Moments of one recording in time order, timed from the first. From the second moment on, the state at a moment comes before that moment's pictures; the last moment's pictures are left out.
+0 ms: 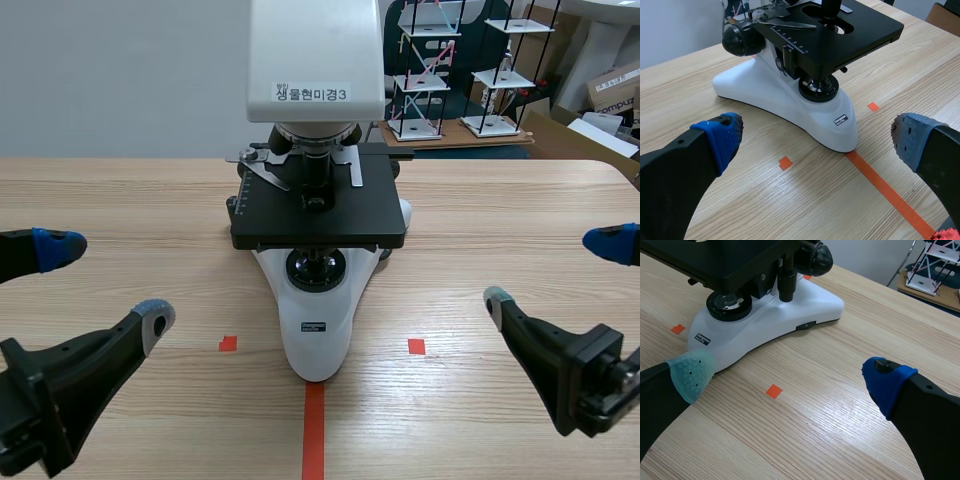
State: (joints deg) left arm 47.9 -32.6 -8.4 119.4 -21.6 -26.8 -9.3; right arm -45.7 31.3 12.9 114.6 16.2 24.2 8.3
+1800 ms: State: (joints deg) left arm 47.9 -32.6 -8.4 119.4 -21.5 -26.8 -9.3; right arm -8.3 33.5 13.5 114.6 29.5 24.7 -13.8
